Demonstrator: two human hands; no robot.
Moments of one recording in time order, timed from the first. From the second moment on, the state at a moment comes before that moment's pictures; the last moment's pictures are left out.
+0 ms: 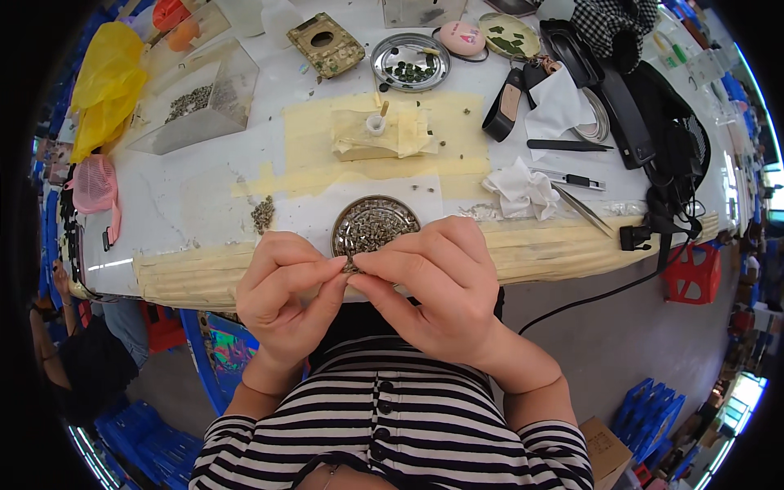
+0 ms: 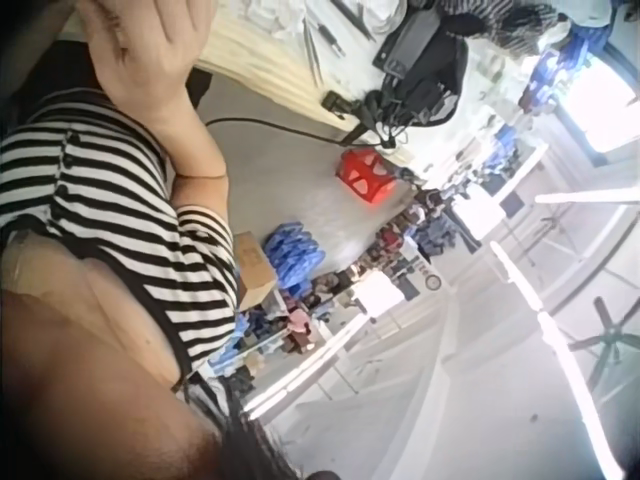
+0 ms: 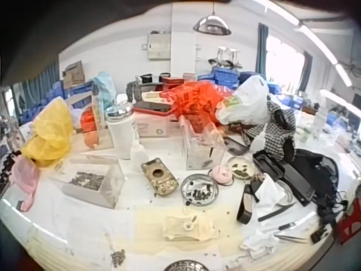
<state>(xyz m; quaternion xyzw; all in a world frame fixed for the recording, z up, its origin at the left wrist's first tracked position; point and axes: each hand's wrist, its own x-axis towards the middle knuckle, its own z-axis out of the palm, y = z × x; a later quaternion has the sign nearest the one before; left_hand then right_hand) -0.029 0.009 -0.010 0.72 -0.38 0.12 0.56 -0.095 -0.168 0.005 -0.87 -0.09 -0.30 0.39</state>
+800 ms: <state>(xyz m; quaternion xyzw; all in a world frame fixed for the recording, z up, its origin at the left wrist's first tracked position) -0.029 0.007 -0.009 0.73 -0.35 0.11 0.57 -0.098 -0.170 0.004 -0.86 -0.10 -0.26 0.42</state>
